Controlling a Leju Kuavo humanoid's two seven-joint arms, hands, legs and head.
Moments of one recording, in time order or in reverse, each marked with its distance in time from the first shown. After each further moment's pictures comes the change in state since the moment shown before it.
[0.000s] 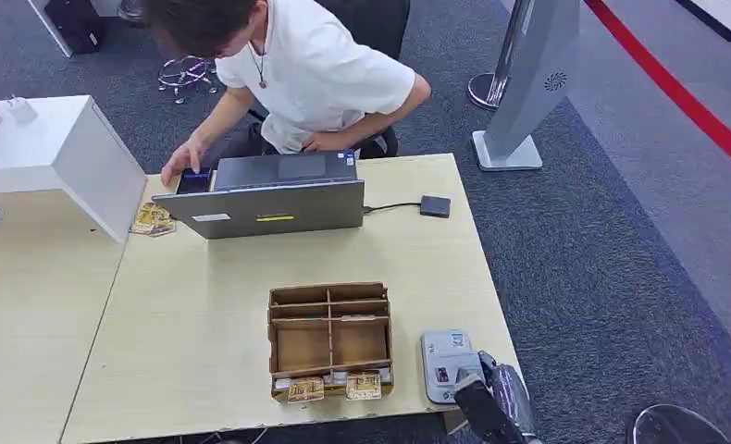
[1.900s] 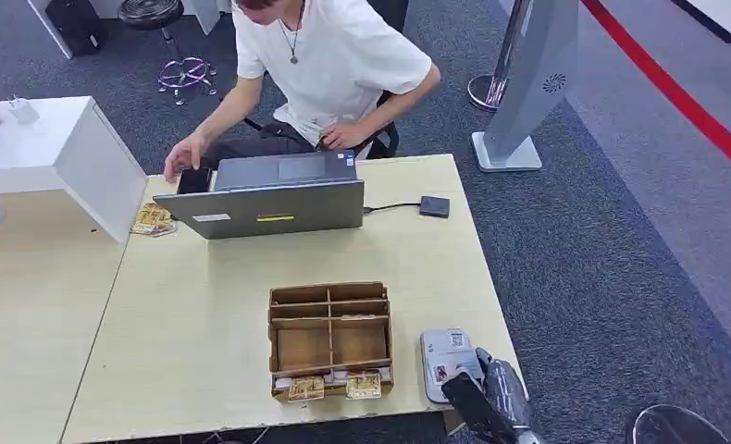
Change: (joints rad) left arm 0.001 0.004 0.016 0.000 -0.015 0.000 0.002; right arm -0.051 0.014 -0.016 0.082 0.104 -0.024 0.066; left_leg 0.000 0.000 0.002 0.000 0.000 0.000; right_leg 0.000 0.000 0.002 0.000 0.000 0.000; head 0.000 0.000
